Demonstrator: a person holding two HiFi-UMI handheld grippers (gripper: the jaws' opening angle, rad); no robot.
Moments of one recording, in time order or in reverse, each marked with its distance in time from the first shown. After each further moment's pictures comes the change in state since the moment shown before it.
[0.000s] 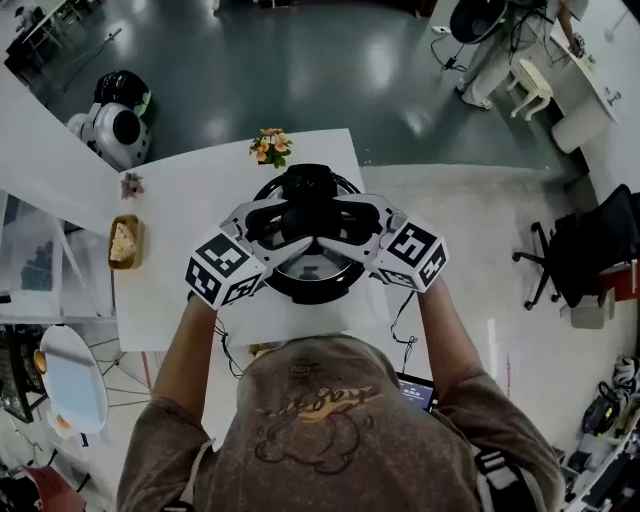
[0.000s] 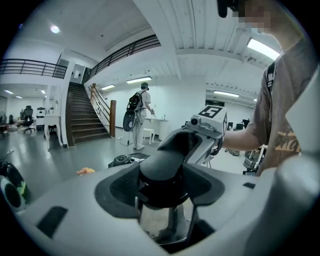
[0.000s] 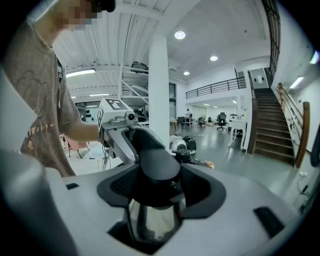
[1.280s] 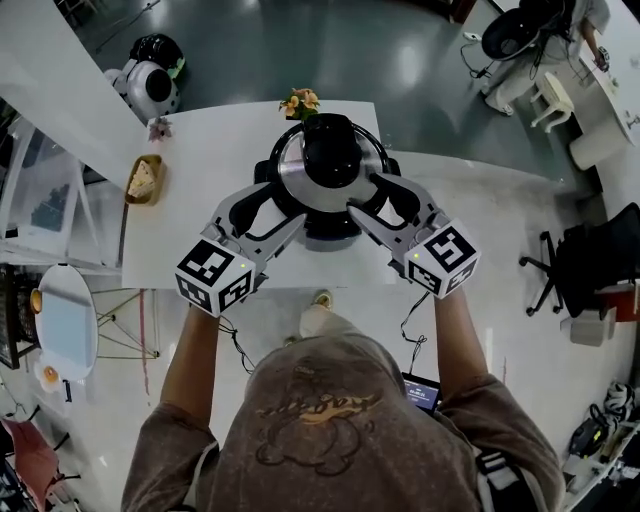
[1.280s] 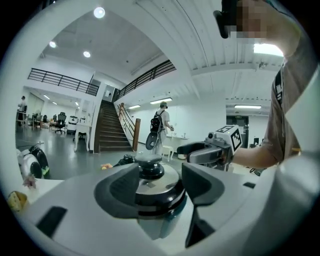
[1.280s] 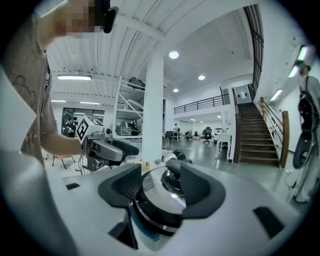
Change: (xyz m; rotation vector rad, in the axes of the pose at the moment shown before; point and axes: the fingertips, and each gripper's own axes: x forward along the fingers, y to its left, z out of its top) left arm -0.099 -0.072 -0.008 -0.112 -0.235 0.296; right arm -0.066 0.070 0.018 0.014 -0.181 -0.165
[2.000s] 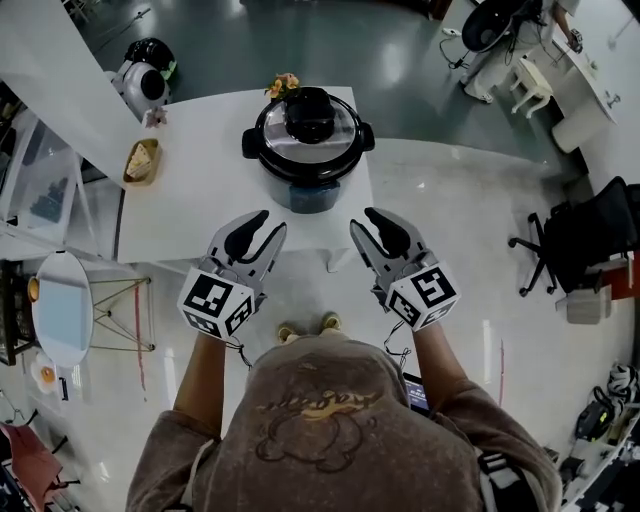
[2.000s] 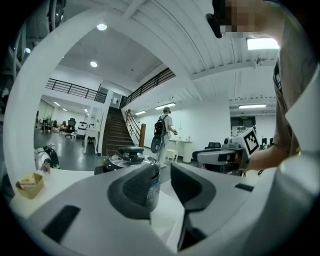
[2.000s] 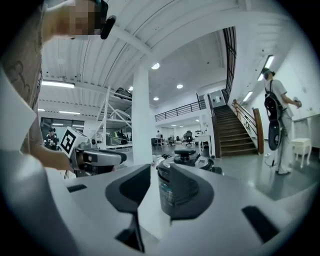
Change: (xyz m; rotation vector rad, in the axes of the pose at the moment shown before) left arm -0.080 -0.102 -0.038 0.004 -0.065 0.112; right arm -0.112 0.098 -0.036 0.151 -0.090 -0.224
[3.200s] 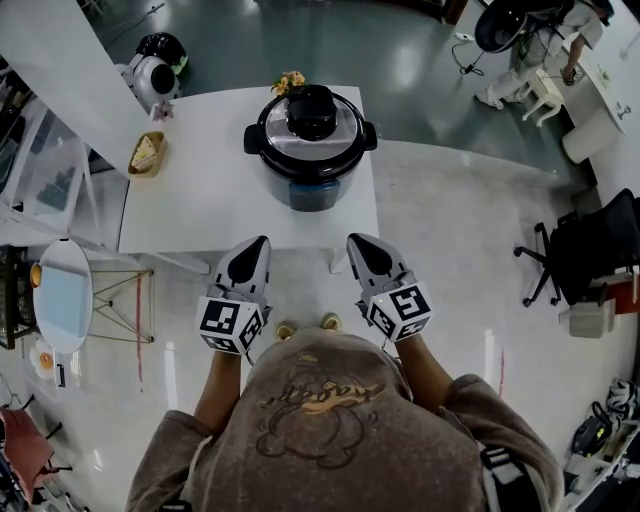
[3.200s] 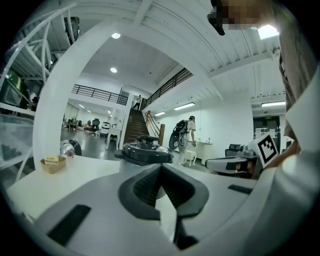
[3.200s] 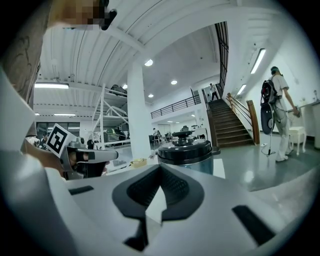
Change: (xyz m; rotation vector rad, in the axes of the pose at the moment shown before) left arm -0.023 -0.003 -0.057 -0.081 -0.008 0.249; right arm -0.007 0.004 -0.068 0.063 0.034 -0.025
